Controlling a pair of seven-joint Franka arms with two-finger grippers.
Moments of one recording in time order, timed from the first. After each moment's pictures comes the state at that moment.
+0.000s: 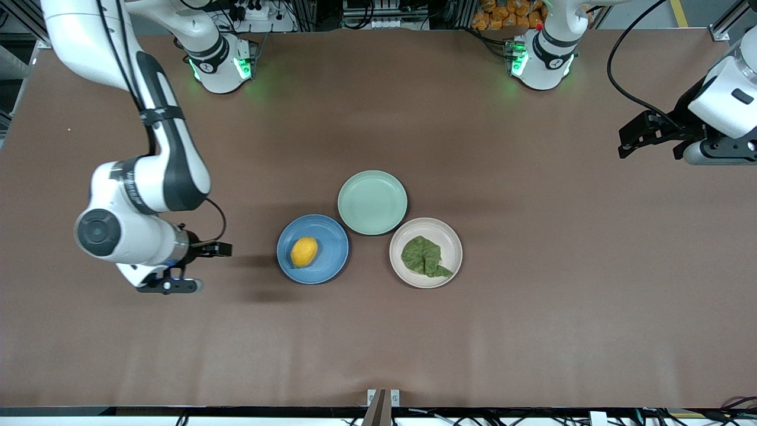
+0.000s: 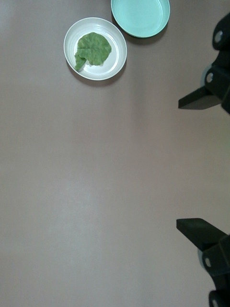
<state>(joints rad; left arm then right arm) -0.05 0.01 -0.10 -1.53 -0.01 1.56 -0.12 0.23 0.53 -0.11 -1.52 0.09 1.89 0.12</state>
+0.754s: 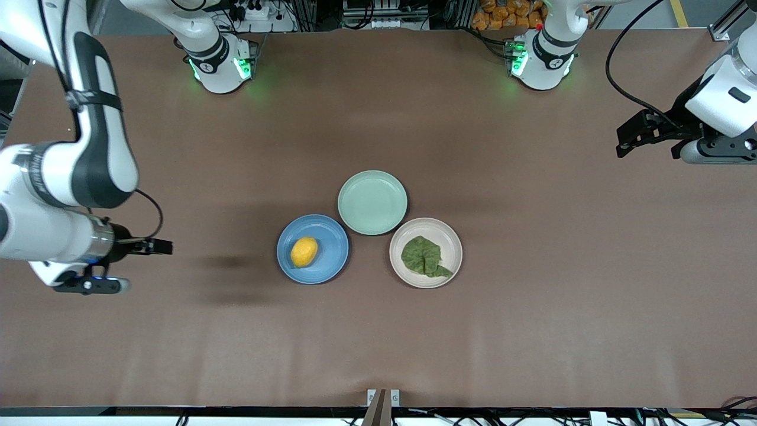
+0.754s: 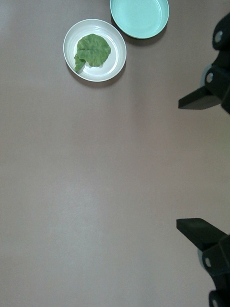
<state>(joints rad) -0.05 0.01 -0.10 -1.53 -0.01 1.56 -0.12 0.09 0.46 -0.12 -1.43 0.06 1.76 0.02</state>
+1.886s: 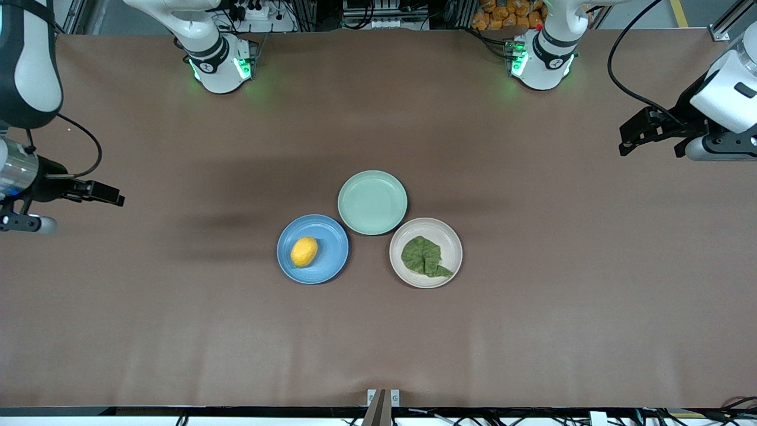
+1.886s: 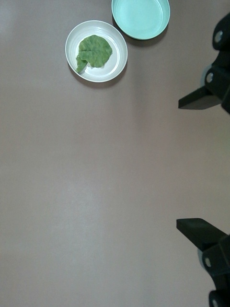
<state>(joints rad) -0.05 0.00 -0.10 -1.52 -0.01 1.55 -0.12 -0.03 0.12 -0.07 -1.70 0.06 1.73 0.01</state>
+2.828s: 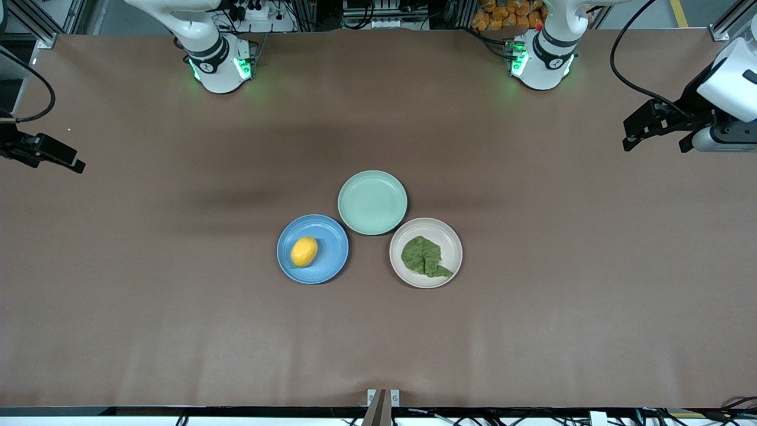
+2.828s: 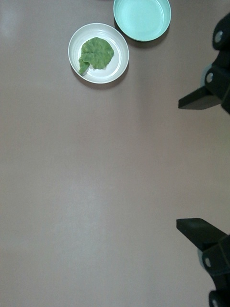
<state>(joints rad) -0.05 -0.01 -0.10 -1.52 -0.01 1.55 -0.12 -0.07 -0.04 -0.06 -1.69 0.06 1.65 0.04</state>
